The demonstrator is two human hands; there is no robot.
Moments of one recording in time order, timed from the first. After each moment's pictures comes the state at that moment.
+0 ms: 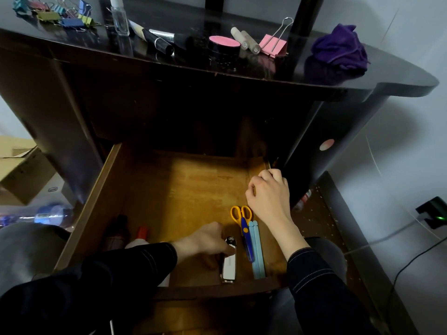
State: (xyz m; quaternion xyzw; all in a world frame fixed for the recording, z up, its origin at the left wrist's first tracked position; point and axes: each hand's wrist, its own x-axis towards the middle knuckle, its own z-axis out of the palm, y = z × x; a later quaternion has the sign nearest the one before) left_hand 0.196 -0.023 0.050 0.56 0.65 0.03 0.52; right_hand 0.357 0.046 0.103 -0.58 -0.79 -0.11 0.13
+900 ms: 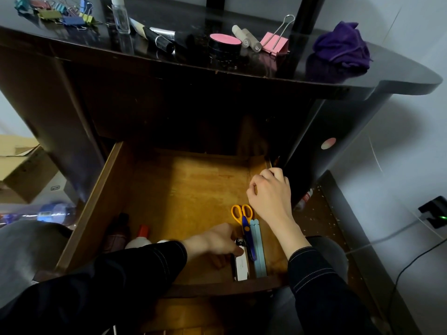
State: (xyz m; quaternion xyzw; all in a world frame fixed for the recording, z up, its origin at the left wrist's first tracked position) left_hand 0.214 -0.019 0.049 0.59 0.61 0.02 0.52; right_hand 0.359 0.048 0.102 -0.58 -0.80 -0.10 0.15
